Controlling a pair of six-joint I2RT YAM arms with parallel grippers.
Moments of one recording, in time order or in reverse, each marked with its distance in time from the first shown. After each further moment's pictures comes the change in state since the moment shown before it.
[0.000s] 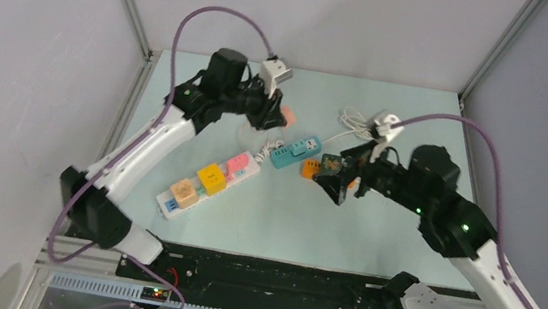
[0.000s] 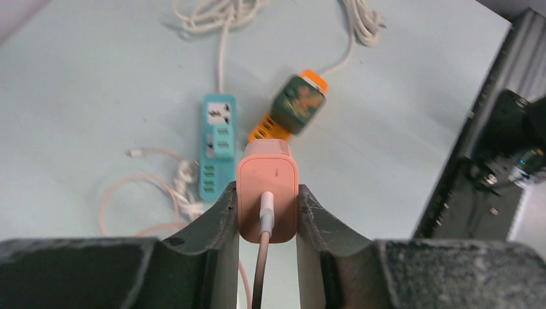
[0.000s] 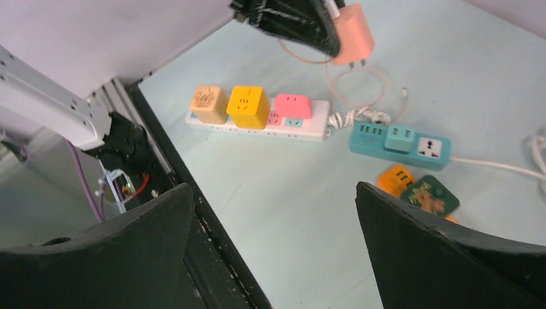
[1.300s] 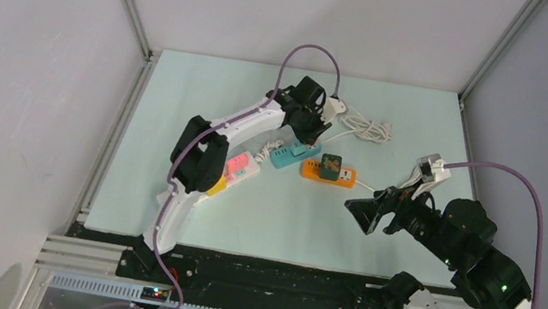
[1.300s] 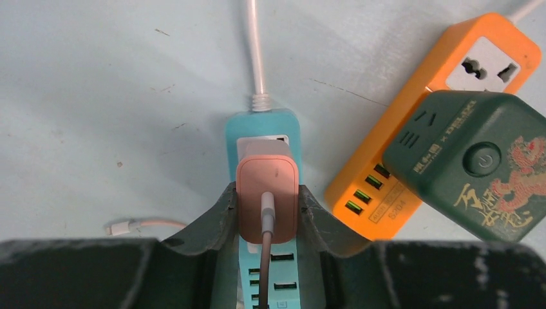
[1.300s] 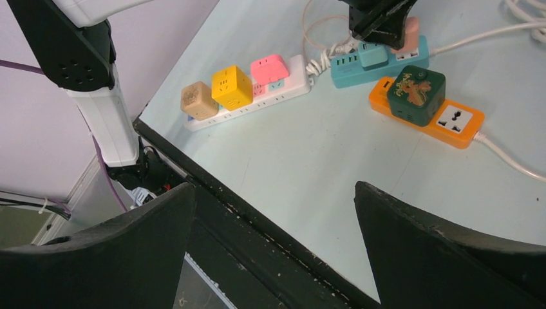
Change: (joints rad) left arm -0.136 0.859 0.509 -0.047 -0.262 0.220; right arm -0.006 -0.393 -0.169 -0.220 0.263 0.337
